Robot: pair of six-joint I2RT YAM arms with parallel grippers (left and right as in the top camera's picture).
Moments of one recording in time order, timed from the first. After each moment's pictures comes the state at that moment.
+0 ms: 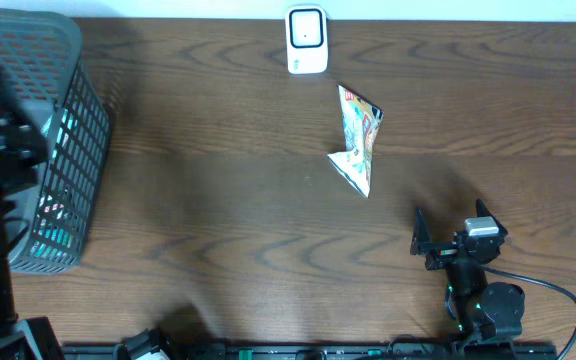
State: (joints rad) left arm 0.48 0.82 1.47 -0.50 0.21 -0.41; right arm 0.09 0.01 0.01 -0.07 -0.03 -0.02
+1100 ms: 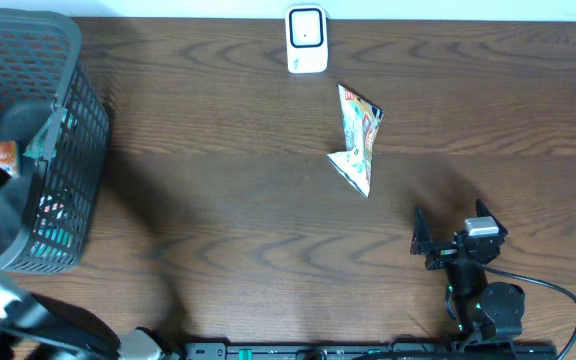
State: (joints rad) left arm 0.84 1.57 1.46 -1.01 0.02 -0.11; right arm 0.09 0.01 0.01 -0.07 -0.03 -0.02
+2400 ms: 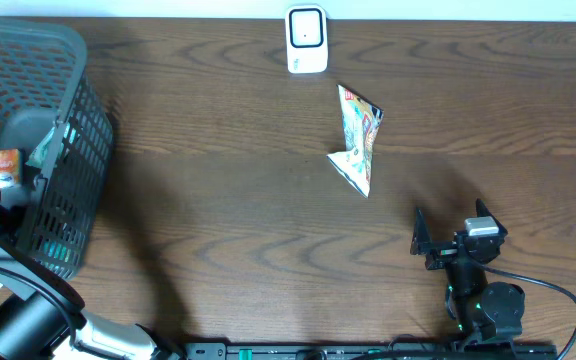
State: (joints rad) left arm 0.84 1.80 1.25 -1.08 -0.04 -0.50; right arm 0.09 0.01 0.01 -0.07 -0.03 -0.02
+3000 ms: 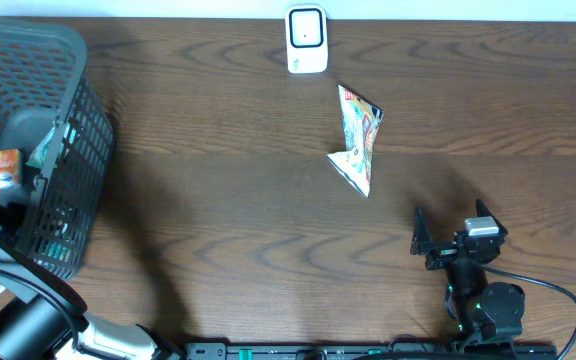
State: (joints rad) left arm 0.84 1.78 1.21 -0.96 -0.03 -0.51; right arm 0.09 0.01 0.01 -0.07 -0.03 -0.02
